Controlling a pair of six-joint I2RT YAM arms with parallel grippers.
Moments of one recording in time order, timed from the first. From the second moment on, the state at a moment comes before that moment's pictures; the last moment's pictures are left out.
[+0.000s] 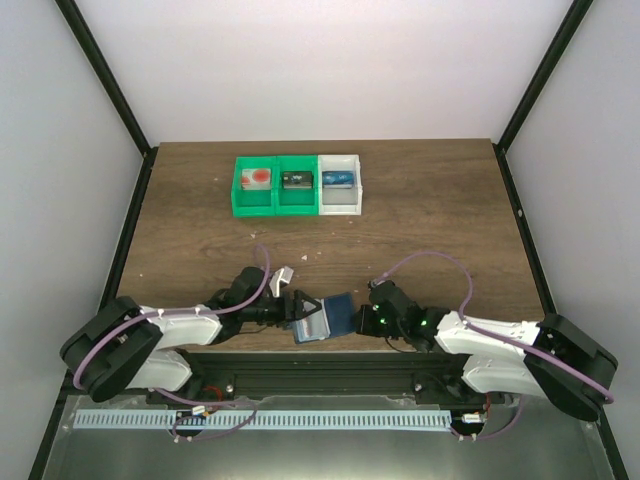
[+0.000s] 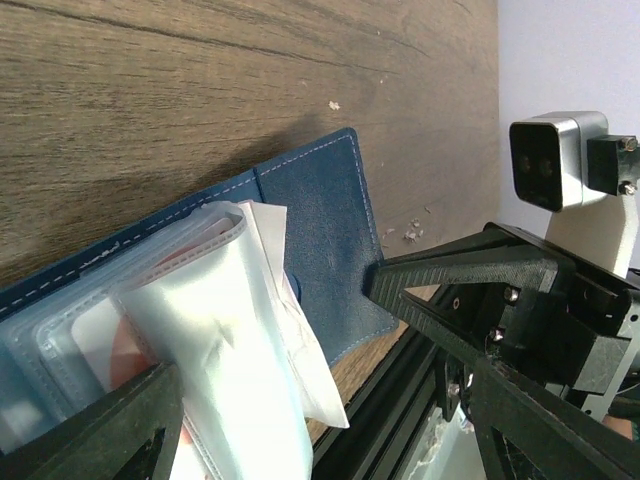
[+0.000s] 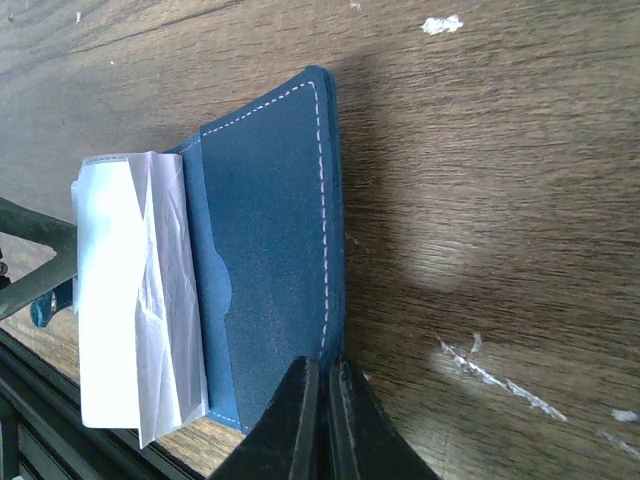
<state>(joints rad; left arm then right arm) -0.75 1.33 0.28 0.46 0.53 -1.01 0.92 1.13 0.31 -0.01 -0.09 0.99</state>
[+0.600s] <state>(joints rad) -0.81 1.45 0.34 0.59 0.56 -1.08 0.92 1.13 0.30 0.01 -0.10 0.99</state>
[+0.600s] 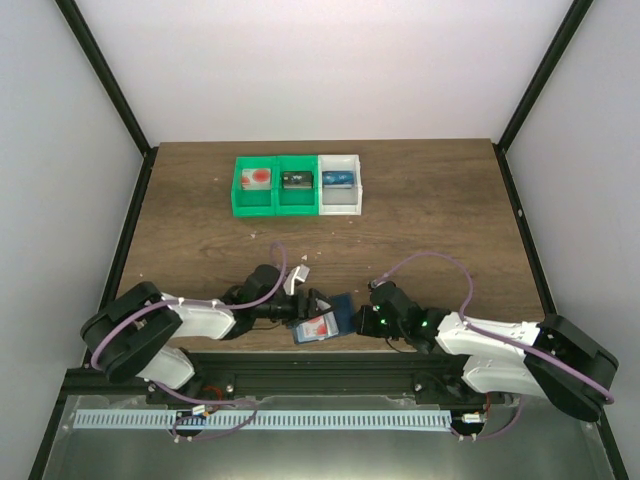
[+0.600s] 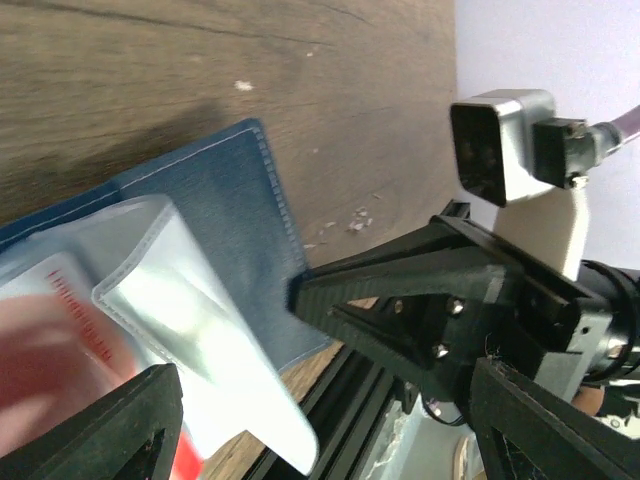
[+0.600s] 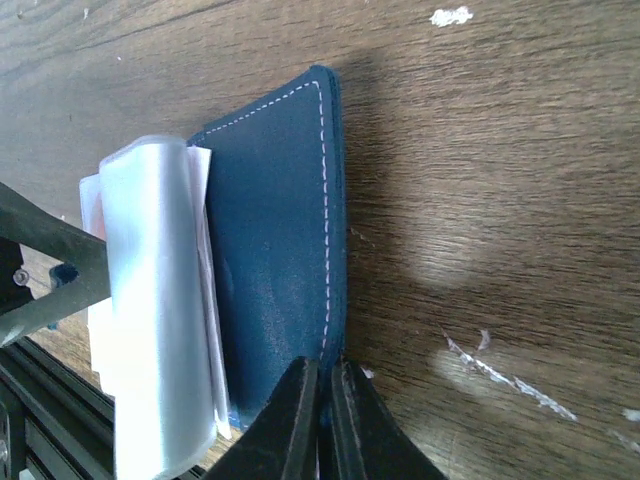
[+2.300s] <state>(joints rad) -0.81 1.59 0.53 0.59 0.59 -1.06 0.99 1.18 0.35 0.07 -0.16 0.93</state>
